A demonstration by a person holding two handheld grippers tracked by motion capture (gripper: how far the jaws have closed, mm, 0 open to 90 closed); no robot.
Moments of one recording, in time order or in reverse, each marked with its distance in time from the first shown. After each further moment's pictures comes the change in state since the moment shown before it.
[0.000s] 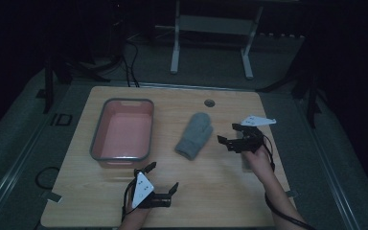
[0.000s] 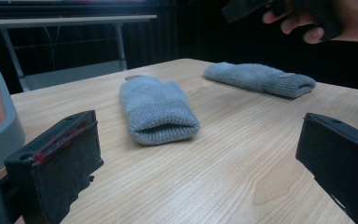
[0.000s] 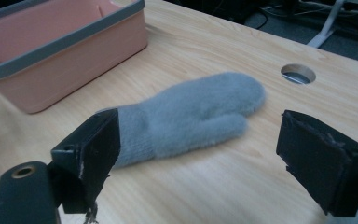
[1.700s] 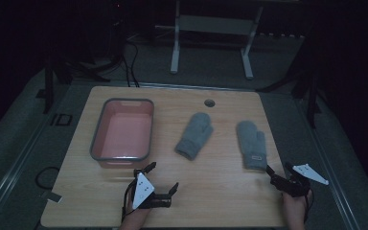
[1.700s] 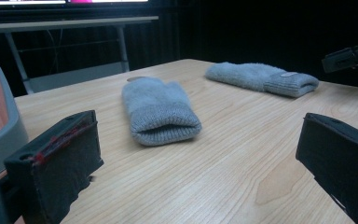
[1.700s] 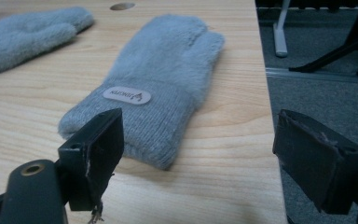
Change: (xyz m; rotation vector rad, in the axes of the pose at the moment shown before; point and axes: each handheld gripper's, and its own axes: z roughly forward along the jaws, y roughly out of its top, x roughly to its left) left arm -0.002 0.000 0.000 -0.003 0.013 0.015; right arm -0.037 -0.173 -0.106 -0.126 -0.461 0.254
